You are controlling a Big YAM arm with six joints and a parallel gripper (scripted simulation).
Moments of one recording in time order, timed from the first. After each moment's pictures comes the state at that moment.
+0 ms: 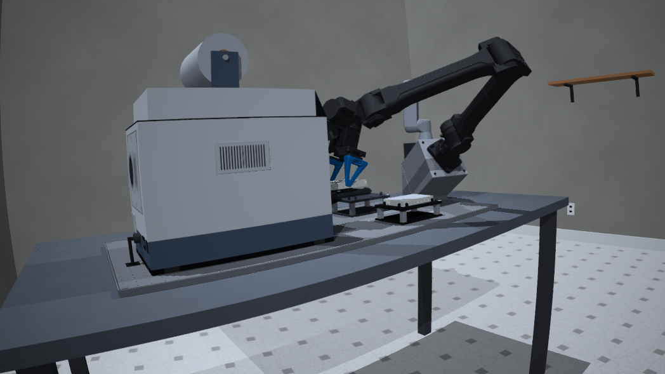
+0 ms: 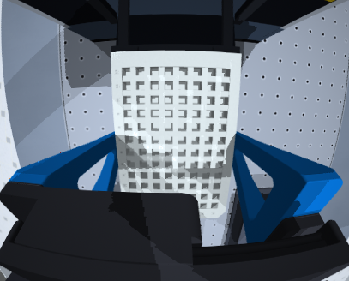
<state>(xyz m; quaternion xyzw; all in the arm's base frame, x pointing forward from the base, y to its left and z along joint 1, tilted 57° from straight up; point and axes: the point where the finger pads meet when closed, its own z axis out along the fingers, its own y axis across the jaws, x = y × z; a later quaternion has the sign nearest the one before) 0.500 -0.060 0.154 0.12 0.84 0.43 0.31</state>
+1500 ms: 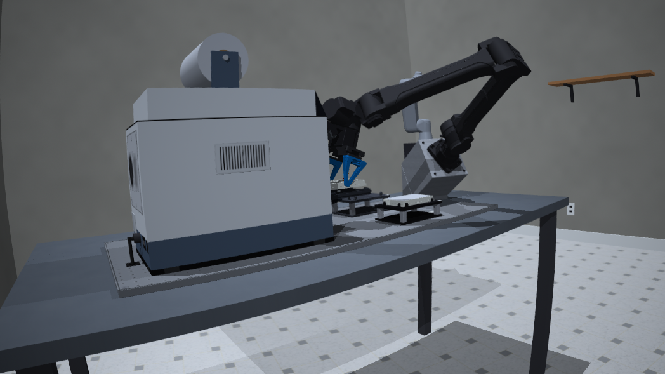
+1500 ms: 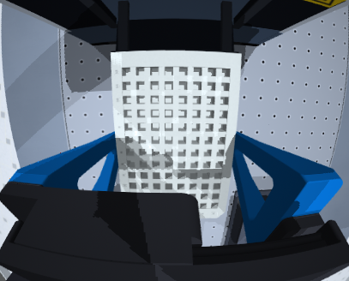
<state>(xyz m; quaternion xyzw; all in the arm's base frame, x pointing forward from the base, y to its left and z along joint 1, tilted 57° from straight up) 0.504 -0.061 0.155 0.12 0.83 0.43 0.32</state>
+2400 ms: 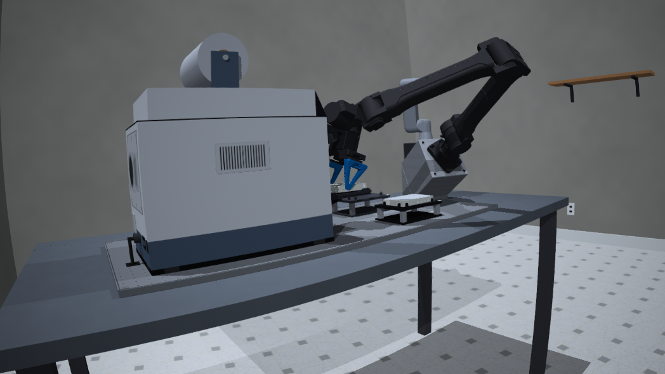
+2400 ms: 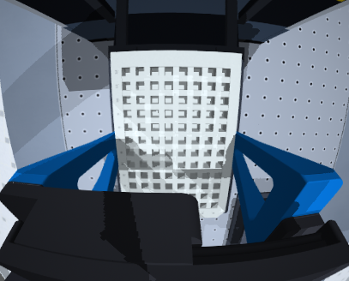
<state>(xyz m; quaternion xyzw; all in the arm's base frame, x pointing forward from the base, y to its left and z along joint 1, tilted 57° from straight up) 0.505 -0.053 0.150 0.12 0.83 0.43 0.32</state>
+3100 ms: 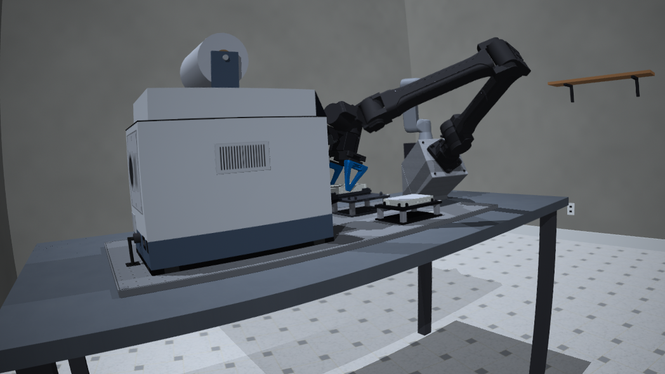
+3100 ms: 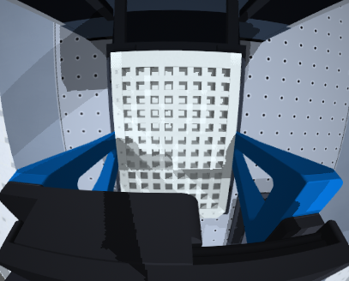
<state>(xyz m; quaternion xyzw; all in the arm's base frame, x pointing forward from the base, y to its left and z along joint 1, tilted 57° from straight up) 0.505 -0.051 0.148 0.12 0.84 0.43 0.31</state>
